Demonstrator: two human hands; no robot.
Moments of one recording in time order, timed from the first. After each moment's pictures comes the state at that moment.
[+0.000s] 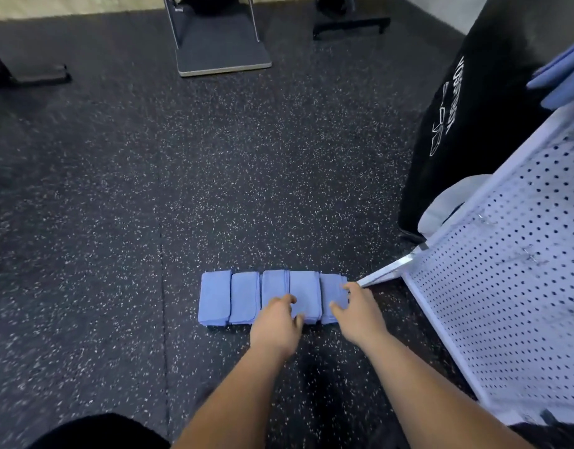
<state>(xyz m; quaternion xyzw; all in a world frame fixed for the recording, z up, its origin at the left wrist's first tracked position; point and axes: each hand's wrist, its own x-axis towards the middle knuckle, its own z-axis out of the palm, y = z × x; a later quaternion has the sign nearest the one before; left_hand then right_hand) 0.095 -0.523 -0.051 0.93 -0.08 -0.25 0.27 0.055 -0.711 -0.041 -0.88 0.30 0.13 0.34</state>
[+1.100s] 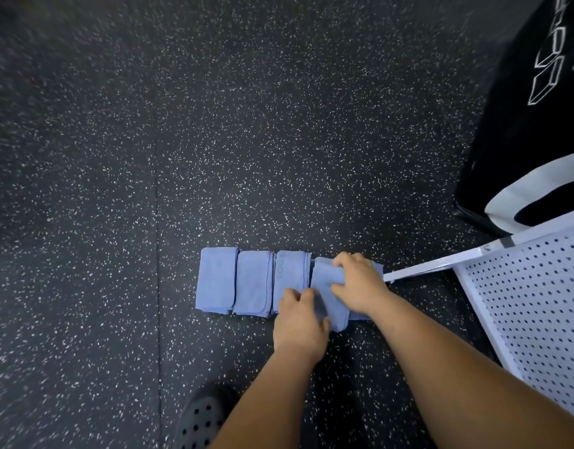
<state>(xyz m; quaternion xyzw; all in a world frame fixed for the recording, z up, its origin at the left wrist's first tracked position) 0.126 -0.548 -0.159 0.92 -0.03 -0.30 0.27 0.170 -0.719 -0.165 -0.93 0.13 0.26 0.21</state>
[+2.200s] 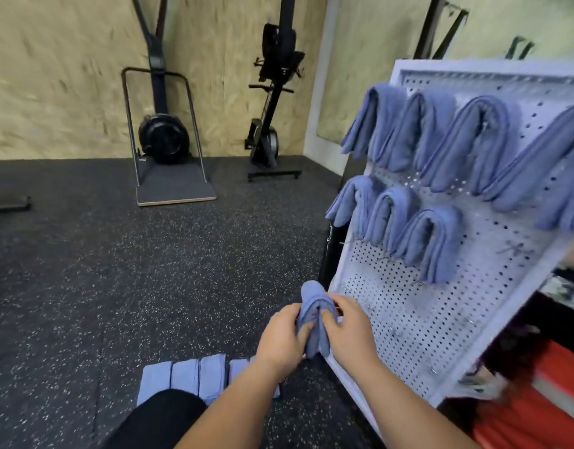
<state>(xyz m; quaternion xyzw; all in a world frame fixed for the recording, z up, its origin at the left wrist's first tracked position) -0.010 -0.617 0.168 0.82 -0.29 -0.08 0.49 -0.085 -0.758 0.194 -0.87 0.22 -0.23 0.38</state>
